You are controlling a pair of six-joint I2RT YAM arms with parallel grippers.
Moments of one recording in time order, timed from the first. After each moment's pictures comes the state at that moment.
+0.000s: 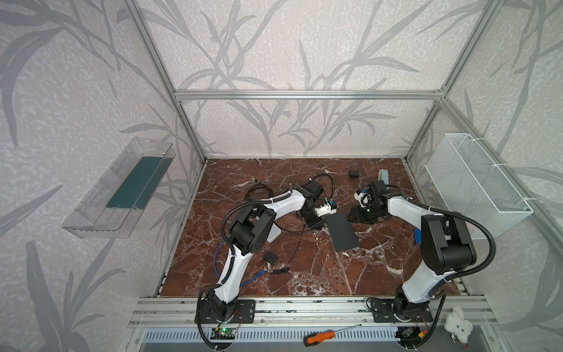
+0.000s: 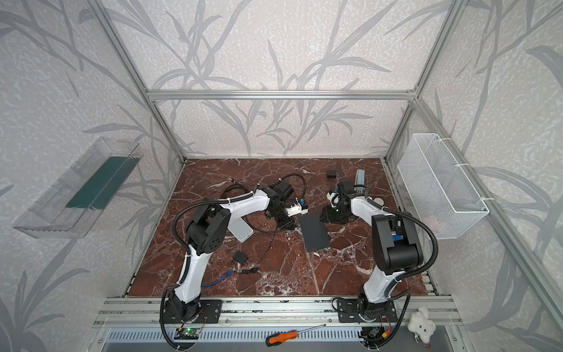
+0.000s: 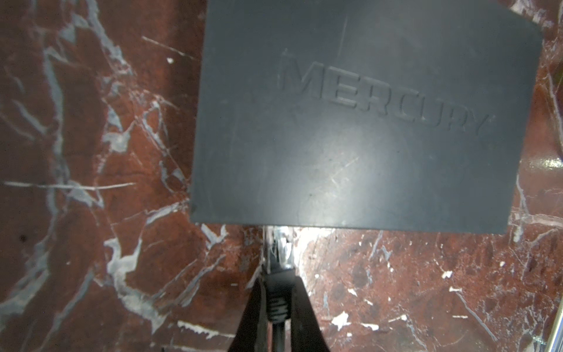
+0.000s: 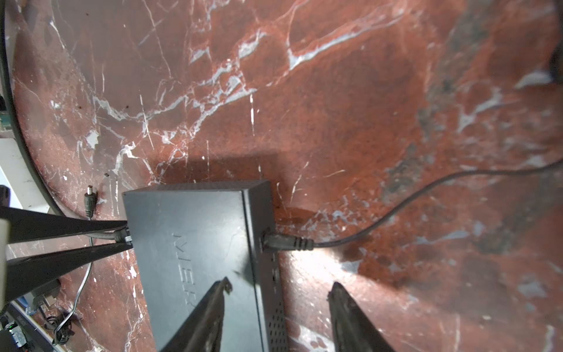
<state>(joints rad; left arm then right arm) -0.69 2.20 1.64 -0.78 0.41 0.44 0.14 1.72 1.02 -0.56 -0.39 0.14</state>
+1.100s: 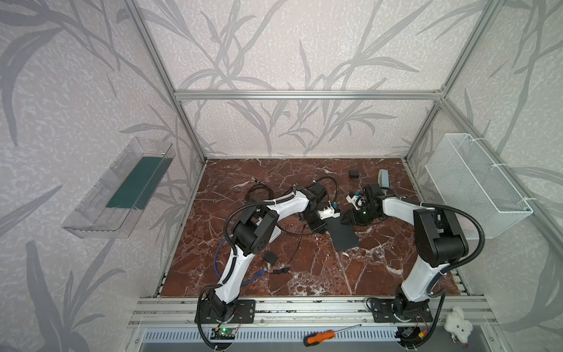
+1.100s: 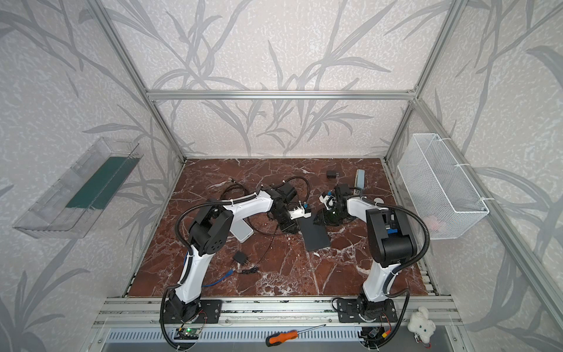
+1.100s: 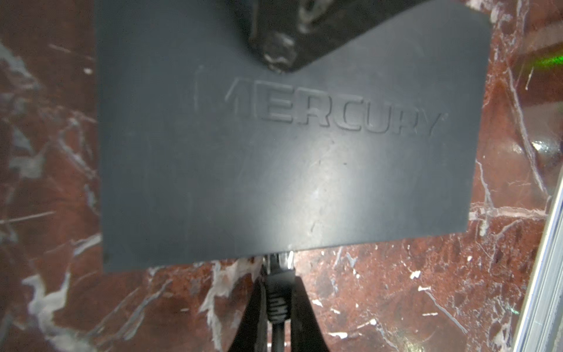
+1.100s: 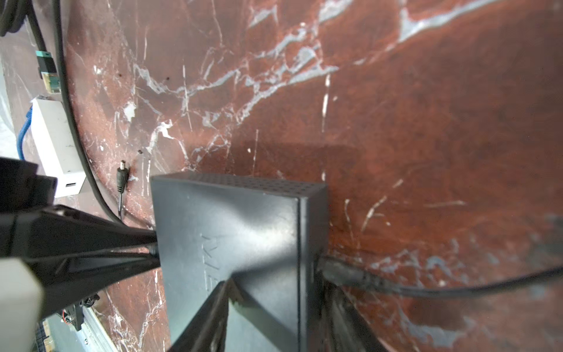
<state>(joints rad) -0.72 2.22 1.67 -0.82 0.46 0.45 0.16 1.81 1.01 -0.50 -0.56 0.08</state>
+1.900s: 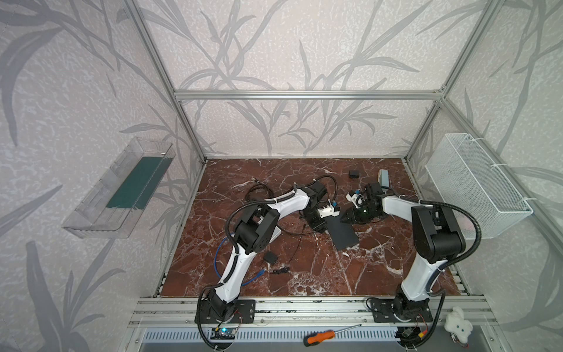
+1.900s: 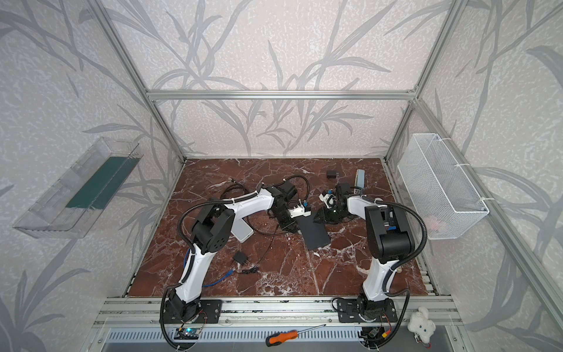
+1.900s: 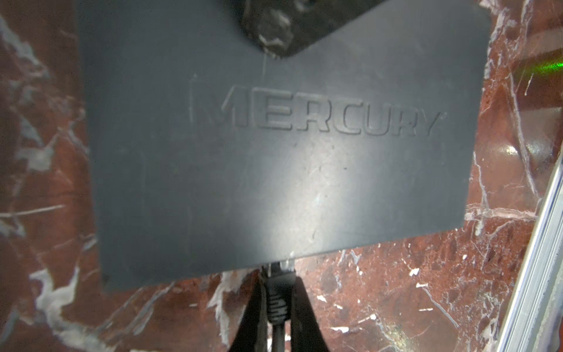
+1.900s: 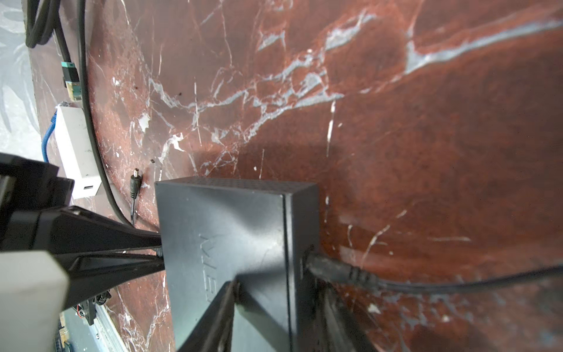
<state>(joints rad) -0.71 2.27 1.76 -0.90 0.46 0.44 0.15 1.85 1.04 -0.50 -0.63 0.07</state>
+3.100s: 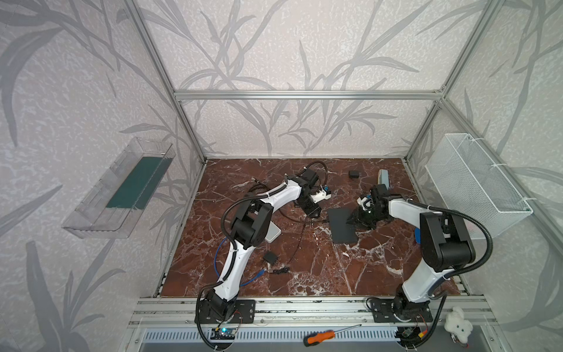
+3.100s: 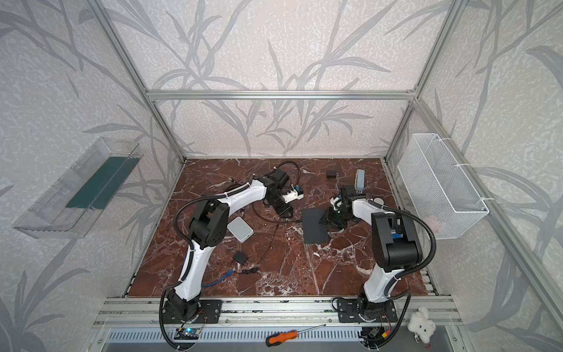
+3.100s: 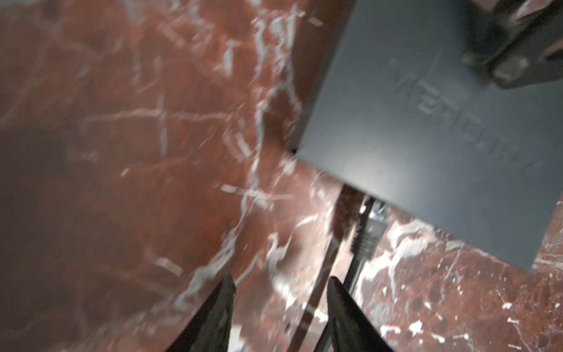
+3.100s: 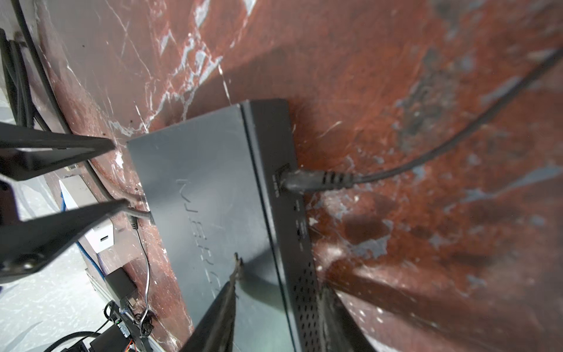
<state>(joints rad) -0.58 2.23 1.79 -0.82 0.30 0.36 0.10 1.74 0.98 -0.54 -0.53 0.38</state>
